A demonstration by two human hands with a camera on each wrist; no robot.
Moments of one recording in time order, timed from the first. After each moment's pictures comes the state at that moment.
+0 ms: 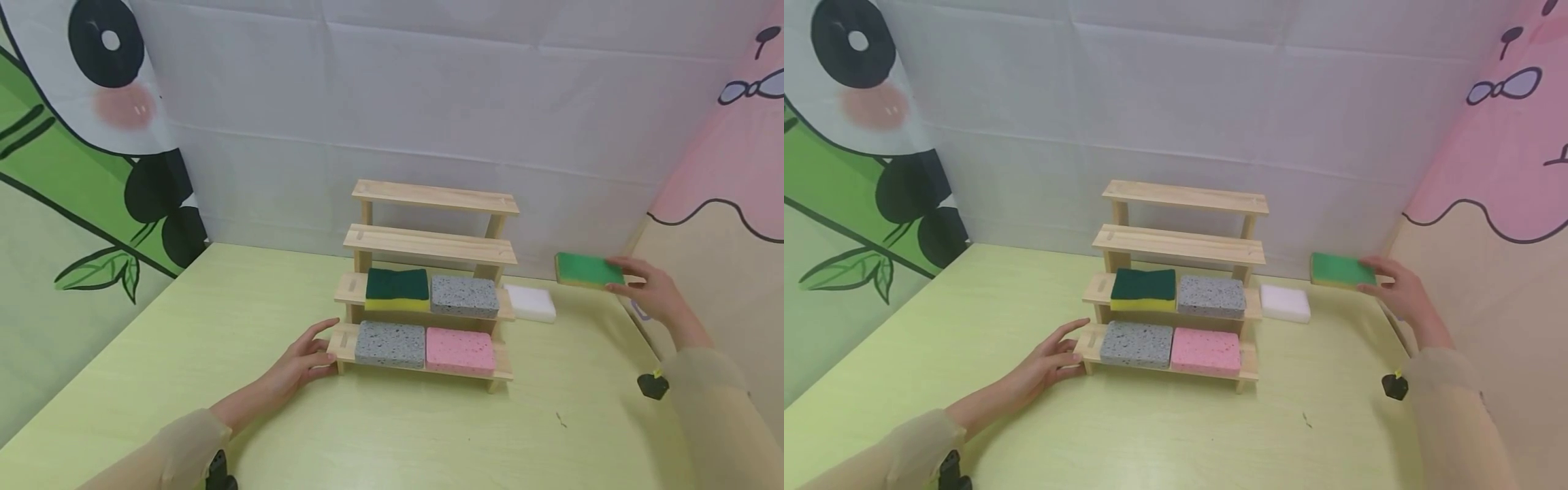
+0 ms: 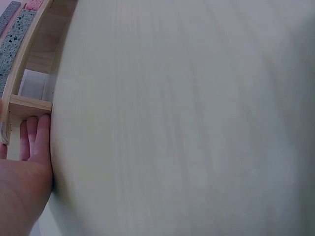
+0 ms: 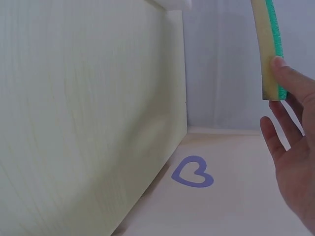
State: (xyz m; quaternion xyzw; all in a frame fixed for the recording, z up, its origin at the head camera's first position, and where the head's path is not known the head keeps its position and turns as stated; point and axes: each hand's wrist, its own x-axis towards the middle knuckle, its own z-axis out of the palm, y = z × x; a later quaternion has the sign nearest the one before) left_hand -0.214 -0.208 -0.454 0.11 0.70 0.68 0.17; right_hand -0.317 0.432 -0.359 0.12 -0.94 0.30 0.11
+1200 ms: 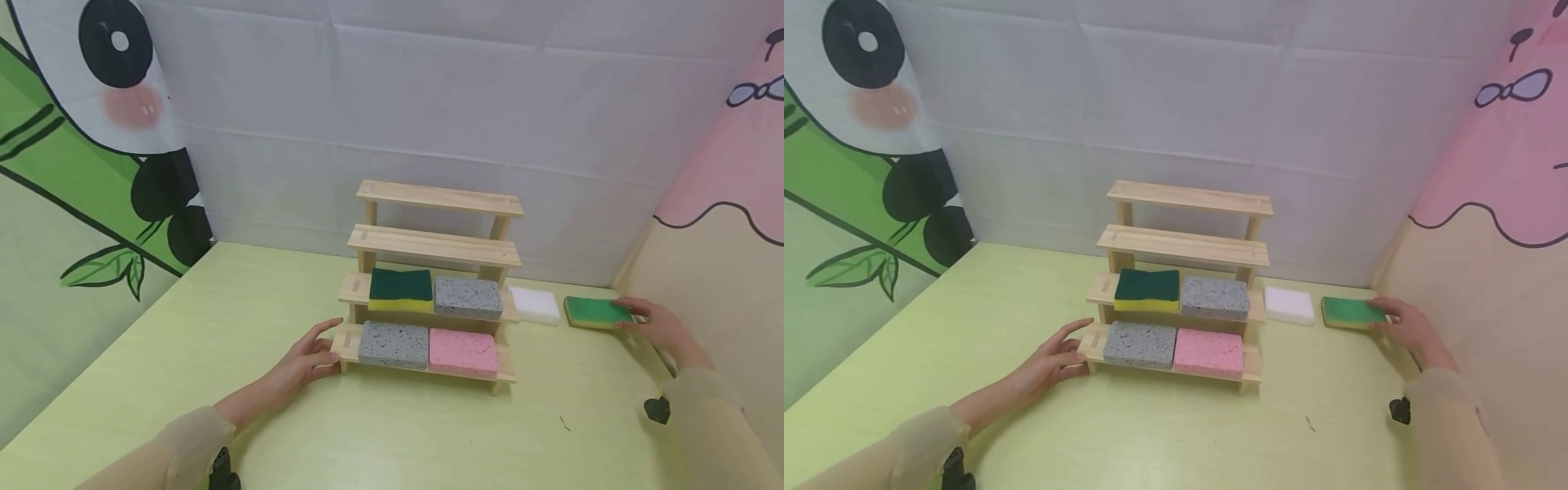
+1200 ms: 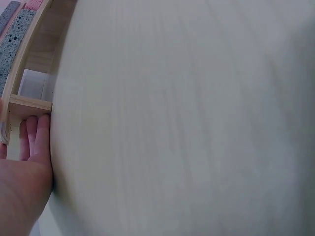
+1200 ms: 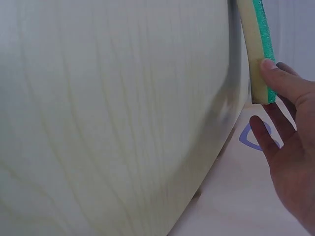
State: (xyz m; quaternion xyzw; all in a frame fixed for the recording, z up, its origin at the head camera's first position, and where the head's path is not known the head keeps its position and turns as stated) left_hand -0.216 -0.207 -0.456 0.10 0.70 0.69 0.17; right_hand -0.315 0.462 -0.416 0.12 -0.96 0.24 0.03
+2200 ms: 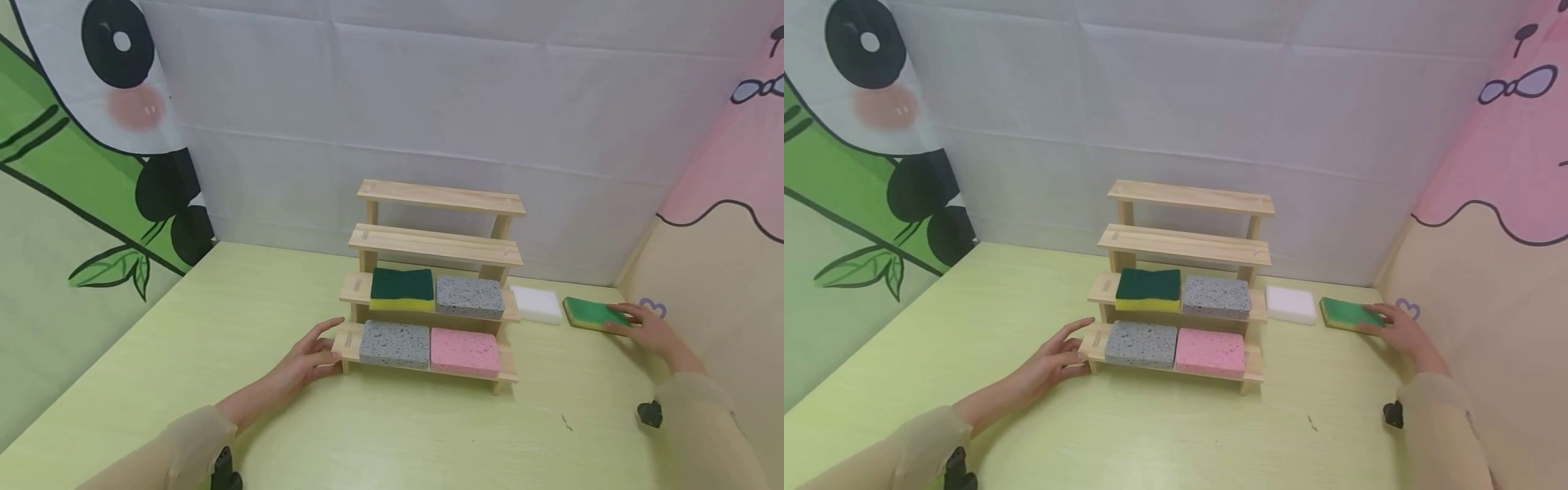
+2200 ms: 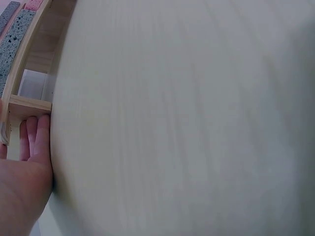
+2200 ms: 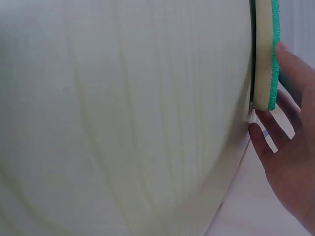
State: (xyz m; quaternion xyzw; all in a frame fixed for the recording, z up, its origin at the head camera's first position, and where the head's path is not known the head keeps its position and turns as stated) left_hand -0.217 -0.207 -0.458 0.10 0.70 0.69 0.17; right_hand -0.316 0.454 -0.432 0.09 -0.96 0.26 -0.03
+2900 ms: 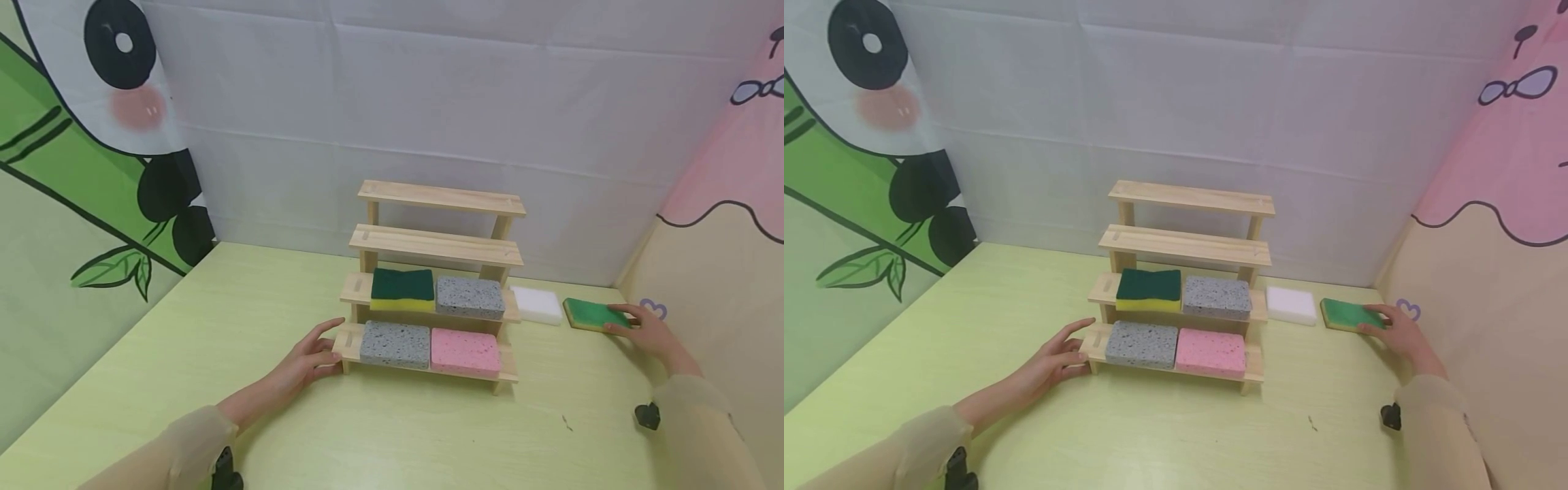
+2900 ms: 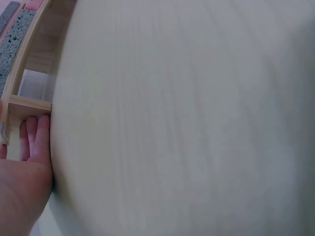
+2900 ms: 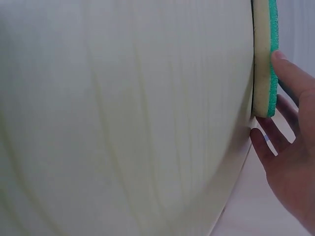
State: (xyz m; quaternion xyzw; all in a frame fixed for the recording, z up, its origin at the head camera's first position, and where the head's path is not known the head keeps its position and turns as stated) left_hand -0.215 -0.206 -0.456 0.09 0.70 0.69 0.17; right_hand -0.310 0.447 -0.432 0.08 -0.96 0.27 -0.01
